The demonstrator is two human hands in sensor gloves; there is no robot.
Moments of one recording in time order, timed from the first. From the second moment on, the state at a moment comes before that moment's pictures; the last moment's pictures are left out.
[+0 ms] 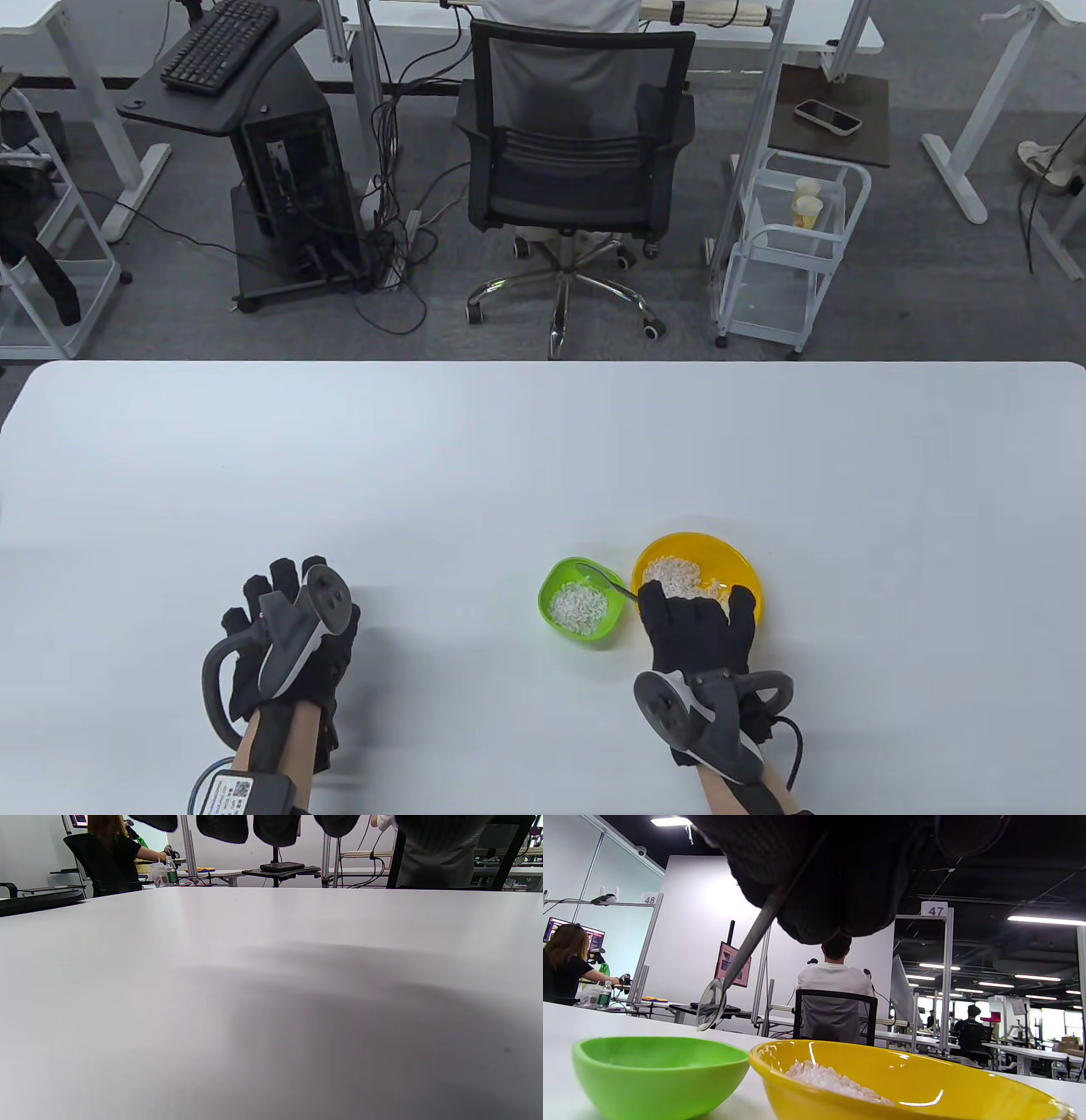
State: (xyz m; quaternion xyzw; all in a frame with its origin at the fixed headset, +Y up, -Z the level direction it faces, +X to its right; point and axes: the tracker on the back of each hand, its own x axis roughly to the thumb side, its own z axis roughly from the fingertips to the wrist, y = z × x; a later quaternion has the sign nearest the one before) left_hand -0.259 -0.735 -0.312 -0.09 0.22 0.00 0.97; right_hand 0.139 -0.708 -0.270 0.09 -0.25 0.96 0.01
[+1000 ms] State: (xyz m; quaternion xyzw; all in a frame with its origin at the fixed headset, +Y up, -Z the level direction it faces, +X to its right) left_hand -0.259 -0.738 -0.313 -0.09 0.22 0.00 0.97; right_hand 0.251 -0.719 -0.305 -0.14 0.02 0.96 0.26
